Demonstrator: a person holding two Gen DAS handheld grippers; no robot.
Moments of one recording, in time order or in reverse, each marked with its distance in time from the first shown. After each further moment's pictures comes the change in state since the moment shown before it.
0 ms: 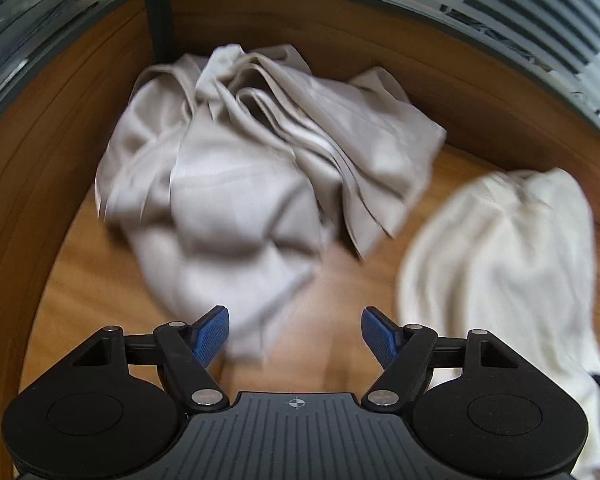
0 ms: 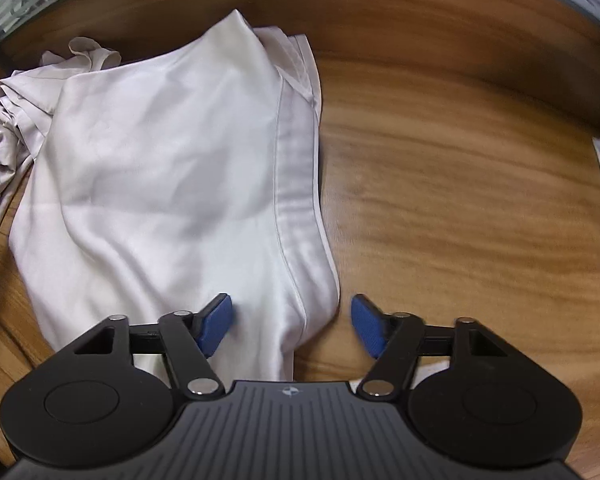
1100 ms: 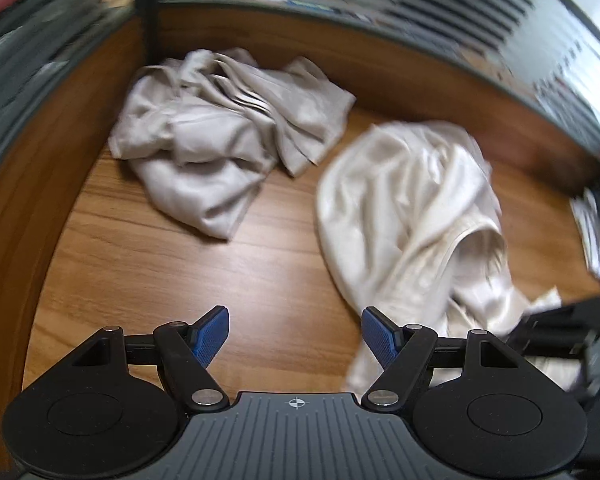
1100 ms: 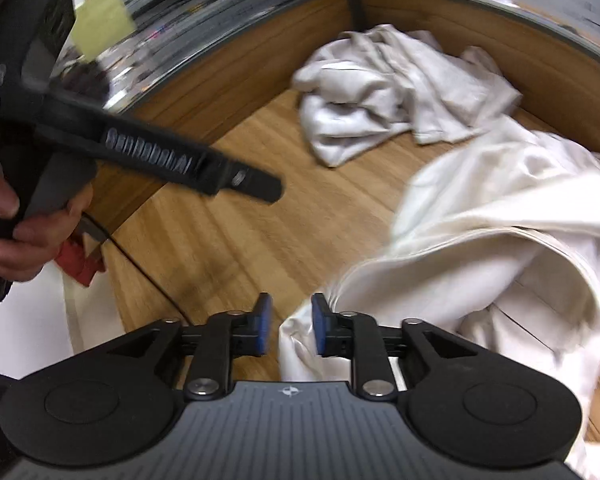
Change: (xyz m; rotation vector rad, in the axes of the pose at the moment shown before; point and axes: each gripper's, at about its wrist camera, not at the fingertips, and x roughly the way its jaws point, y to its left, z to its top) left arm -0.091 -0.017 -0.082 0.147 -0.012 -0.088; right arm -0.081 0.223 -0.054 -0.512 -0.009 0.430
